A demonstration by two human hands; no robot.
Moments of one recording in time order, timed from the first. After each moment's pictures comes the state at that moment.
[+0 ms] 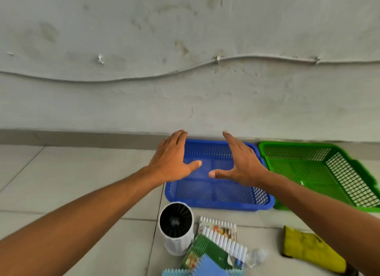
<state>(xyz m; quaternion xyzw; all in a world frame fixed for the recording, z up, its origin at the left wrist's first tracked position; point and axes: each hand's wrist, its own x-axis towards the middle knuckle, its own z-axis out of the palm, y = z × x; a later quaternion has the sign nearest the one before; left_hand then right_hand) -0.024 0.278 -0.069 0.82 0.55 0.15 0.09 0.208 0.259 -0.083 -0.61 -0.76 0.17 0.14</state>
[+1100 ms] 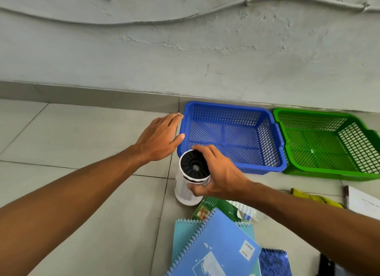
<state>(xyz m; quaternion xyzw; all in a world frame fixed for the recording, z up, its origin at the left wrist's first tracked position) -0.099 0.265 -0.136 0.85 0.51 0.12 0.02 0.109 0.169 -0.135 -0.49 -0.82 0.22 0.19</state>
